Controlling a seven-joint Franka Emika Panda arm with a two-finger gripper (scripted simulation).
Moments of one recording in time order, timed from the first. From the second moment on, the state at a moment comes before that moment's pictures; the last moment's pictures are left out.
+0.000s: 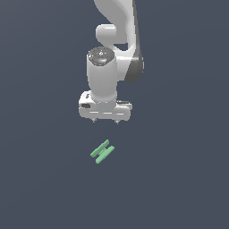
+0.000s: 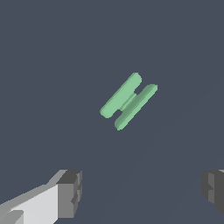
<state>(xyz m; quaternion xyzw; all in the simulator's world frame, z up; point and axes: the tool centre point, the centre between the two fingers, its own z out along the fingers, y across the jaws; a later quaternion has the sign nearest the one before) 0.007 -0.038 0.185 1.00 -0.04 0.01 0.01</state>
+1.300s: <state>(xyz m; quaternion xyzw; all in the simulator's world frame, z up) 0.023 -0.016 0.187 1.00 -0.06 0.01 0.00</state>
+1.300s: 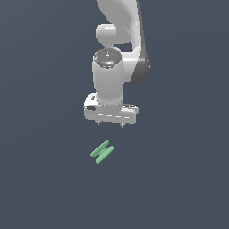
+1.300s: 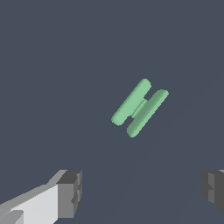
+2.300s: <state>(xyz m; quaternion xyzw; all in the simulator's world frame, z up) 0.069 -0.052 0.091 0.94 -0.33 0.00 0.00</state>
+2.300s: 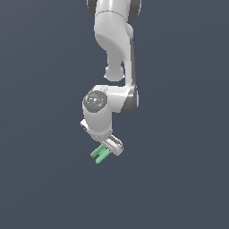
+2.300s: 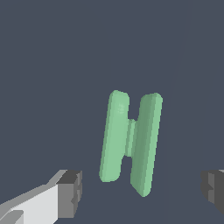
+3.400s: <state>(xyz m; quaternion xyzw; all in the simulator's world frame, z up) 0.077 -0.061 0.039 0.92 -0.39 0.00 0.00</state>
